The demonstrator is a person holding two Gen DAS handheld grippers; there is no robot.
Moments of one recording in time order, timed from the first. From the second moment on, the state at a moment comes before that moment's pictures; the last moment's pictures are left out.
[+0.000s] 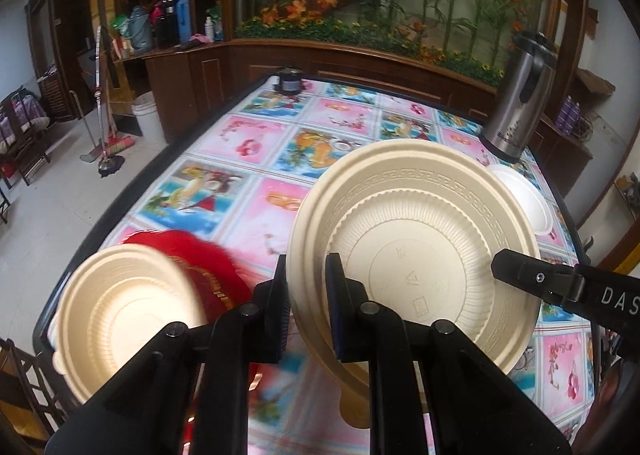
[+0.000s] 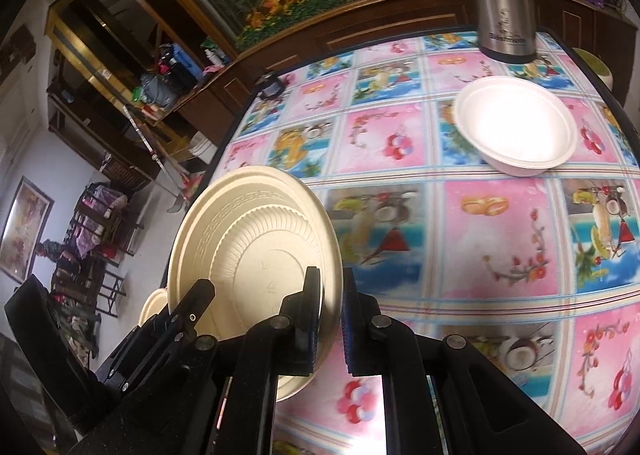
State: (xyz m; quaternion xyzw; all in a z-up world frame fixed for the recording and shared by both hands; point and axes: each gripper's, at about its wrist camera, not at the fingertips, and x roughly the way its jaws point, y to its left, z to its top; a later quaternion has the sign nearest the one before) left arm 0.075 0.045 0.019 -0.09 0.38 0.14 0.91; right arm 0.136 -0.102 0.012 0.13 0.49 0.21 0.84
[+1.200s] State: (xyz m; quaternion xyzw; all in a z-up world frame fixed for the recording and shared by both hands) left arm -0.024 0.185 0.011 -0.15 0.36 0.25 0.89; right arm 0.077 0.072 0.005 0.06 0.50 0.36 0.79
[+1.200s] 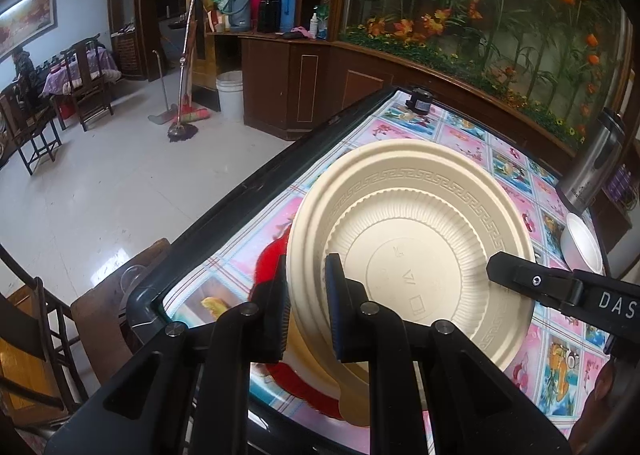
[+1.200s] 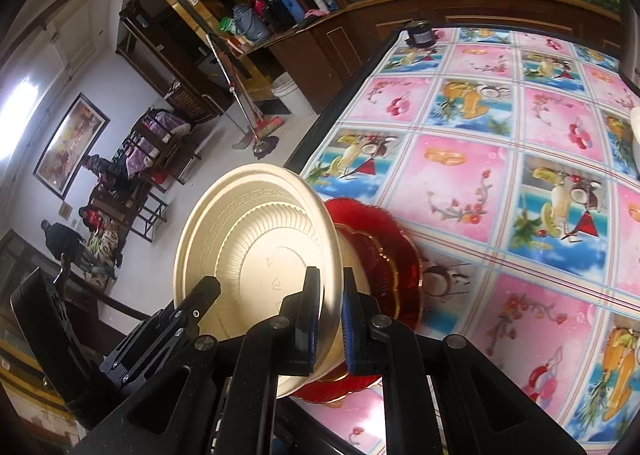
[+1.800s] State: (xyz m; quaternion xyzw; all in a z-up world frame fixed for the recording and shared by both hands) left arm -0.023 0.191 -0.004 -0.15 0.38 0.25 0.88; right arm 0.077 0.087 -0.013 0.04 0.51 0.35 0.78
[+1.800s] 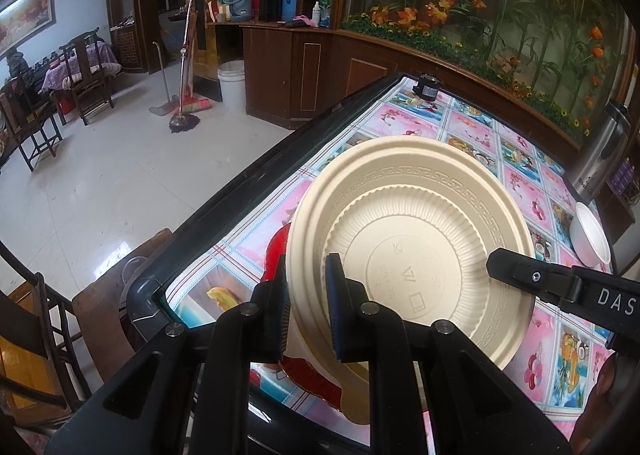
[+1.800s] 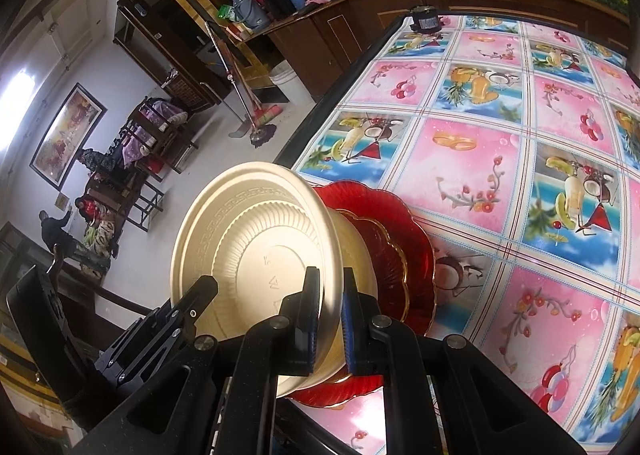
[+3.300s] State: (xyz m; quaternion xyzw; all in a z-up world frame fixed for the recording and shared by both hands) left arm -0.024 0.193 -0.010 -0.14 0.38 0.26 0.87; right arm 0.081 0.084 -0.016 0.02 0.50 0.34 0.80
